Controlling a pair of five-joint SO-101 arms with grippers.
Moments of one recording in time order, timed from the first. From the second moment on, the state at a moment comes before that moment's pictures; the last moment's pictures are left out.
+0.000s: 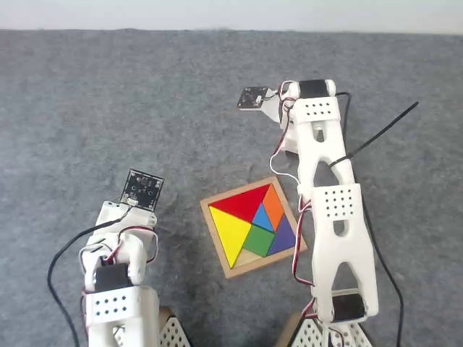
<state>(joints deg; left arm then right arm) -16.8 -82.9 96.7 42.5 -22.7 -11.4 69.5 -72.8 100.7 62.9</state>
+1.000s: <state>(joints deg) -16.8 -82.9 96.7 42.5 -22.7 -18.0 69.6 -73.7 100.7 64.7</state>
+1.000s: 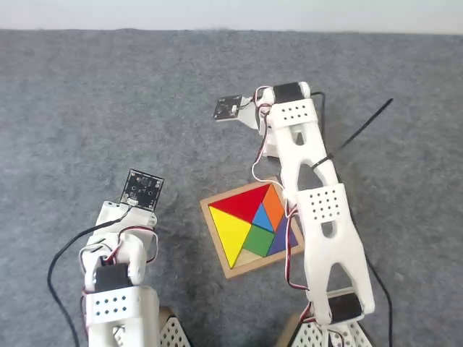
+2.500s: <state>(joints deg) -16.8 -82.9 96.7 42.5 -22.7 -13.7 72.6 -77.7 100.6 64.7</state>
